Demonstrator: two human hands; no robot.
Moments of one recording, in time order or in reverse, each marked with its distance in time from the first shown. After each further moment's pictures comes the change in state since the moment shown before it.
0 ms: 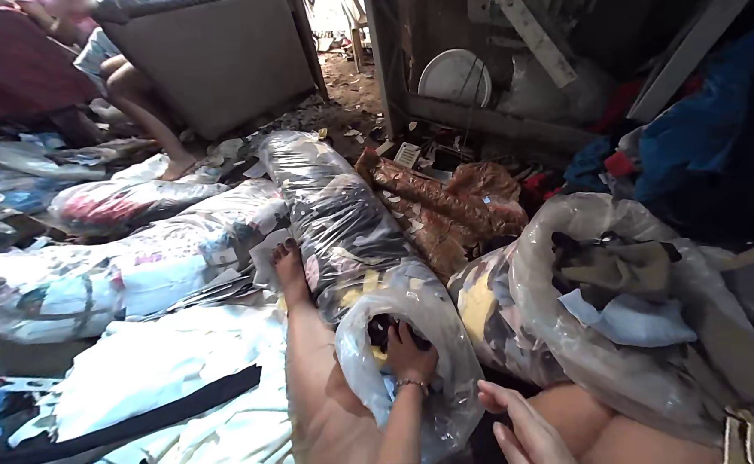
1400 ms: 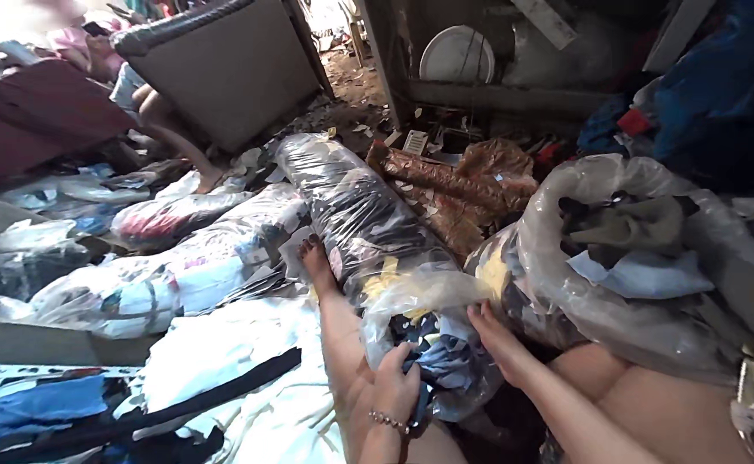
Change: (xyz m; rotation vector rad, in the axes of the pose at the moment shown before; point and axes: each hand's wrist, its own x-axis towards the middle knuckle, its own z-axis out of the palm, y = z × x) left_hand -0.079 -0.039 -0.111 0.034 -0.044 0.367; right_hand 0.099 0.040 0.038 0.393 0.033 0.668
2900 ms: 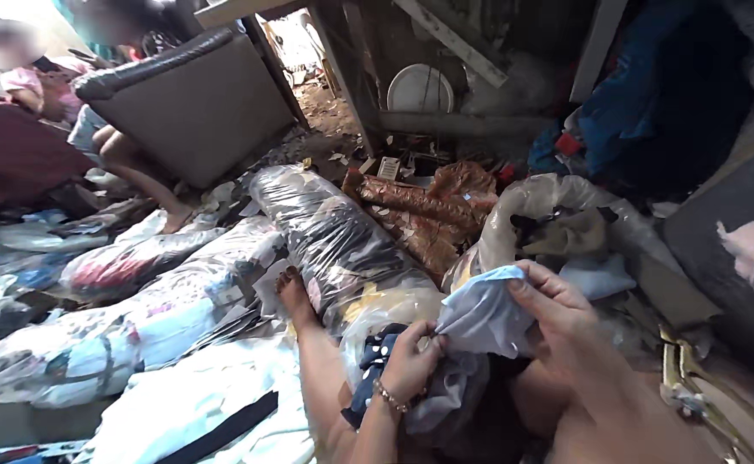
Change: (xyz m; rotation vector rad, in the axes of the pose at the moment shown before) left_hand 0.047 0.078 -0.003 -0.568 -0.250 0.420; right_hand -0.116 -0.095 -0.066 0.489 0.063 -0.879
